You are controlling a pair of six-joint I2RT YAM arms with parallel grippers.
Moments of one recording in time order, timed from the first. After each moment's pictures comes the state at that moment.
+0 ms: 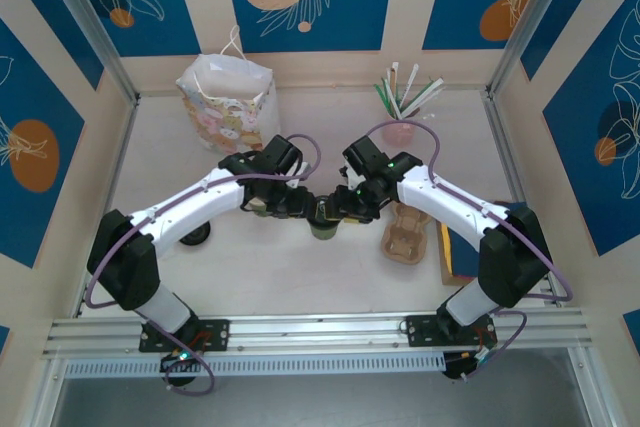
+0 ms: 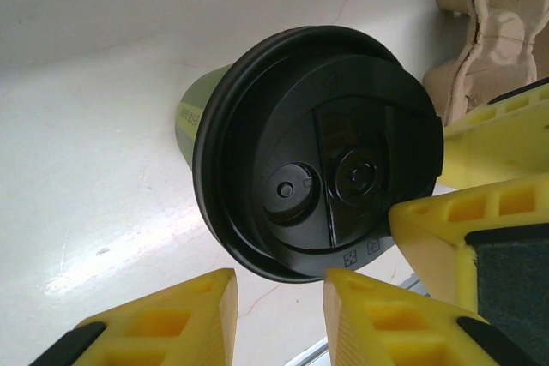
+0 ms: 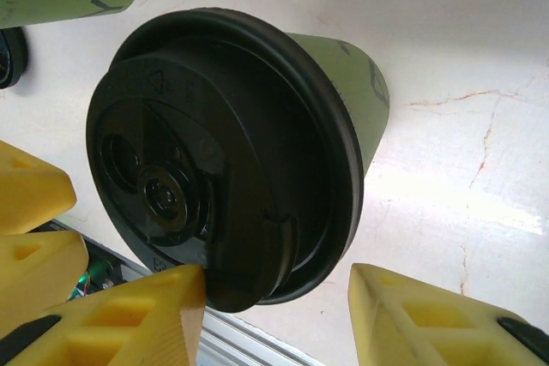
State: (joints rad) left arm -0.72 1.57 1.26 -0.82 0.34 -0.57; right arm 0.64 1.53 1.17 -0.86 -0.37 0.65
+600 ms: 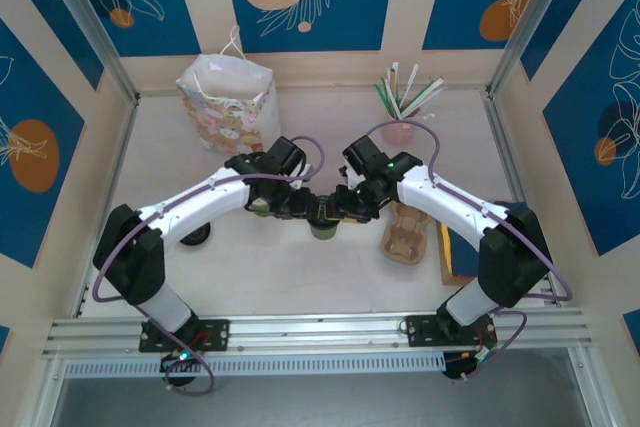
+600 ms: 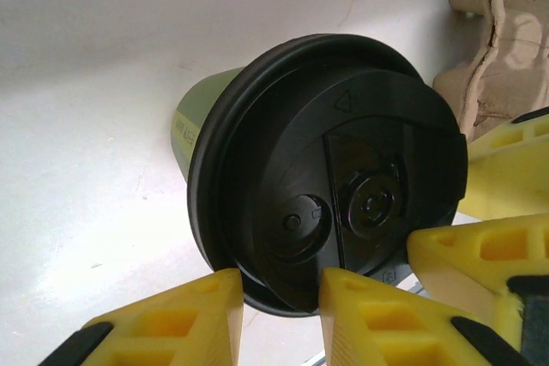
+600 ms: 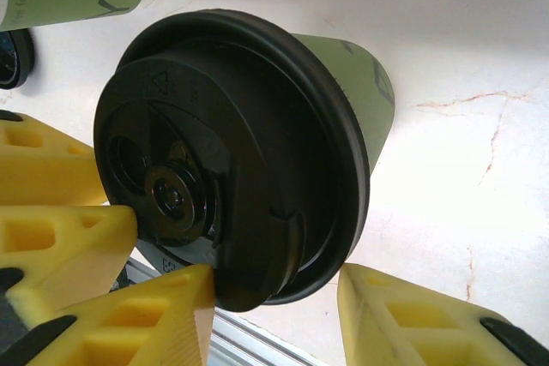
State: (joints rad) left arm -0.72 1.61 1.26 -0.79 0.35 -0.57; right arm 0.64 1.53 1.17 -0.86 -0.38 0.66
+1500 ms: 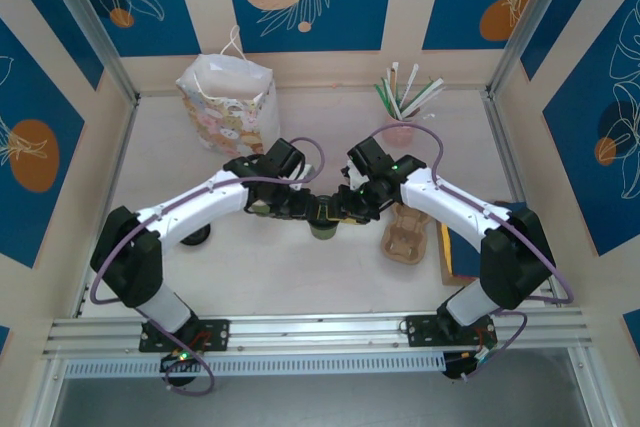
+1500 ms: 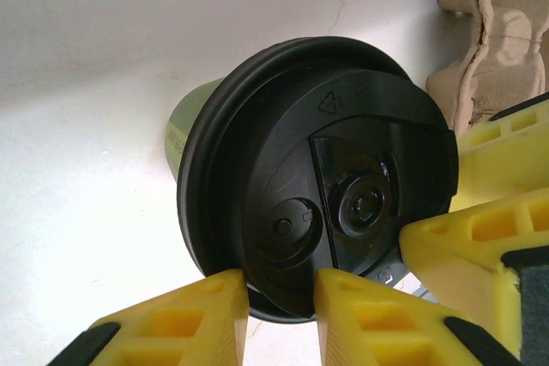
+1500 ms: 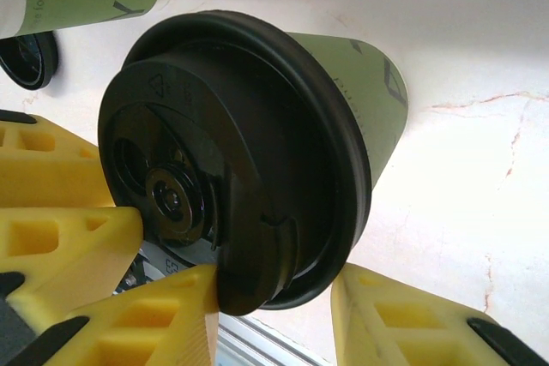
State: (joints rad) left arm -0.72 1.60 1.23 -0.76 0.35 -0.54; right arm 0.62 1.52 1.13 -0.80 -0.44 0.66
